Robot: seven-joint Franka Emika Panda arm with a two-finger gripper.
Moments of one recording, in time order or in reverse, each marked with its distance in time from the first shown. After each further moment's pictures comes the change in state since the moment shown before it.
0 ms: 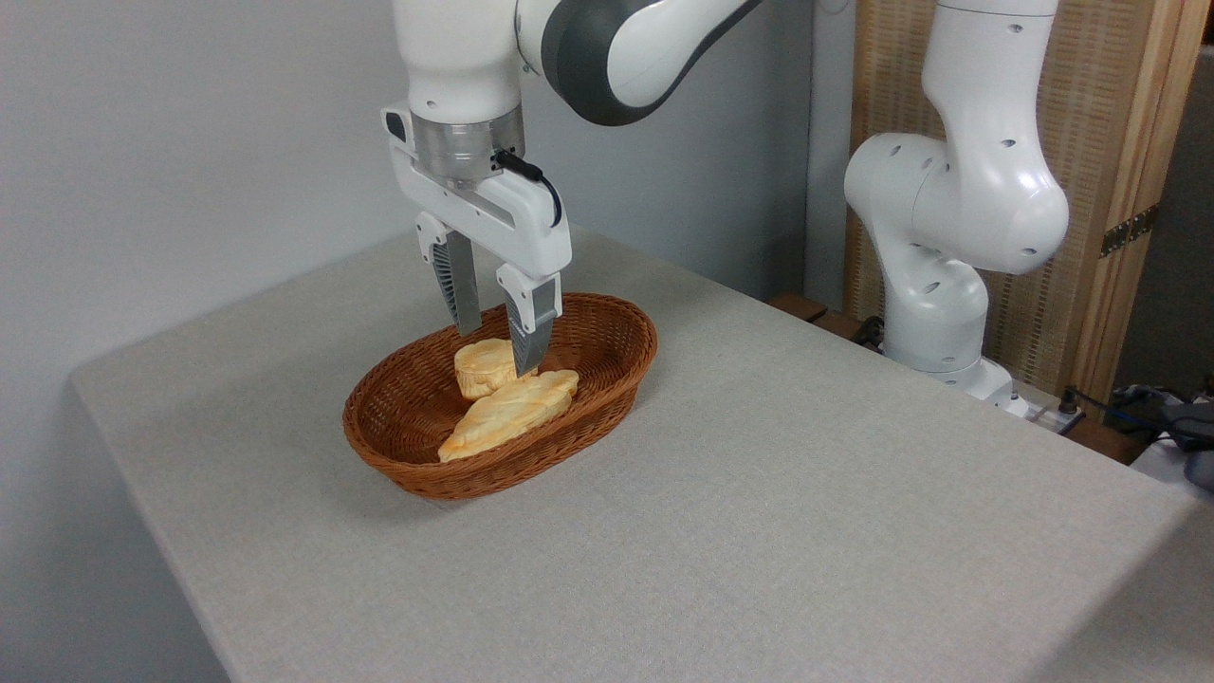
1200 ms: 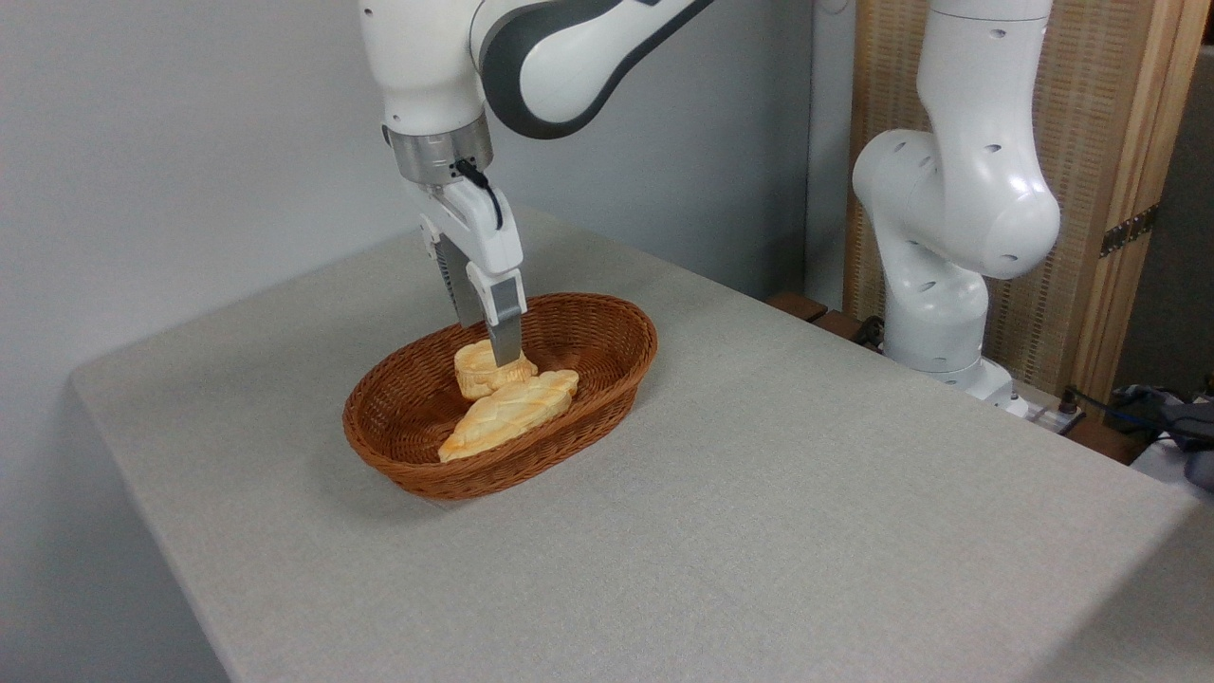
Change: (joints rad) arm -0.179 0.082 -0.014 0.004 0.078 0.035 0.005
